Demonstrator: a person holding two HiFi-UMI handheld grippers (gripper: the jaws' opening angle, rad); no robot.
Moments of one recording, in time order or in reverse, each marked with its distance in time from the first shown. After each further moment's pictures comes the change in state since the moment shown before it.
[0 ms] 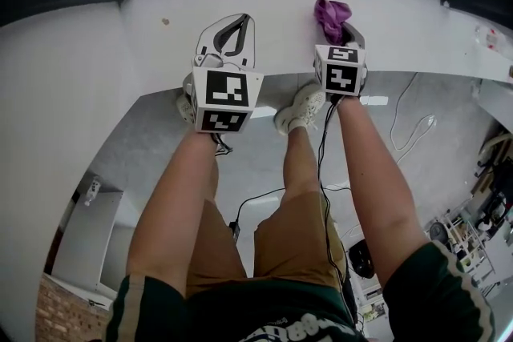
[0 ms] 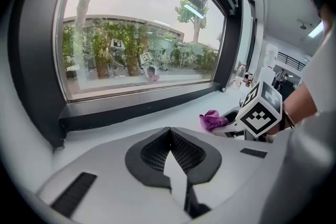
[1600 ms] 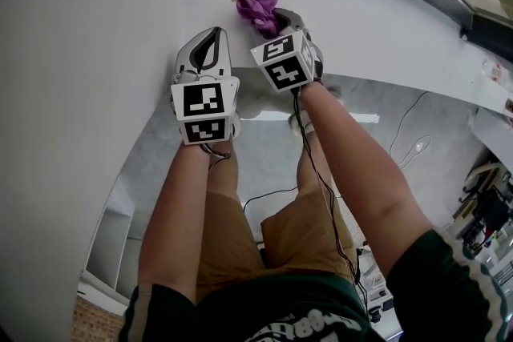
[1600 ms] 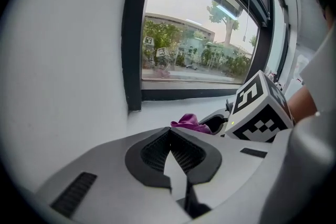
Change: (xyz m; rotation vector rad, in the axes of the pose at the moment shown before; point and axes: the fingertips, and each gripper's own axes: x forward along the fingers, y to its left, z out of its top) left arm -0.113 0.131 -0.084 -0.225 0.029 0.249; right arm -0.002 0.288 0.080 -0.387 -0.072 0.427
